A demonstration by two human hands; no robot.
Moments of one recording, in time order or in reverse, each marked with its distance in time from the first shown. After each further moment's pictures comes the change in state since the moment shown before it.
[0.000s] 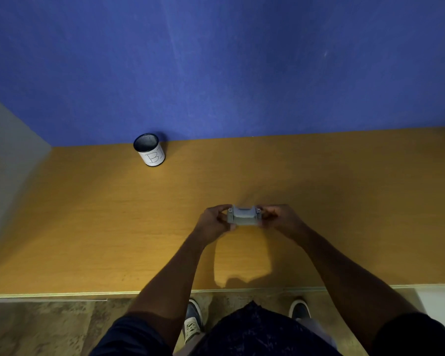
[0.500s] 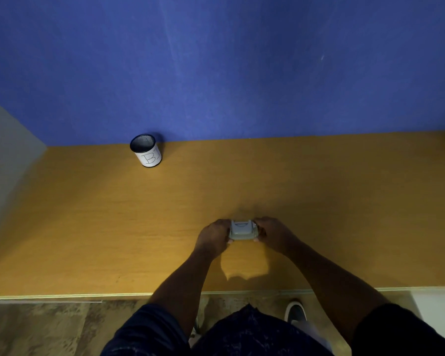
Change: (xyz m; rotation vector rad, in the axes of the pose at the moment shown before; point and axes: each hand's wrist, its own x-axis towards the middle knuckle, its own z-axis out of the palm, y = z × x) left_hand -0.007 -0.019 0.032 0.720 -0.003 0.165; right_hand 0.007 0.023 0.024 -0.574 -0.024 -0.073
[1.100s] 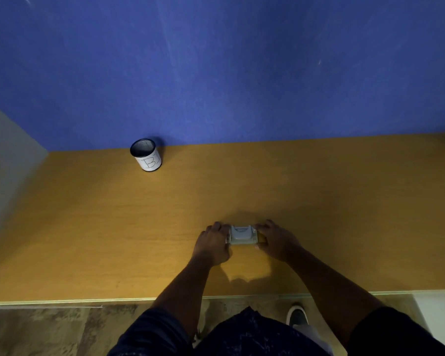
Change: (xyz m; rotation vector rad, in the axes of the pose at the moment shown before) left_hand -0.007 -0.007 0.008 0.189 0.036 0.033; right_hand -0.003 0.017 0.013 -0.243 -0.017 0.050
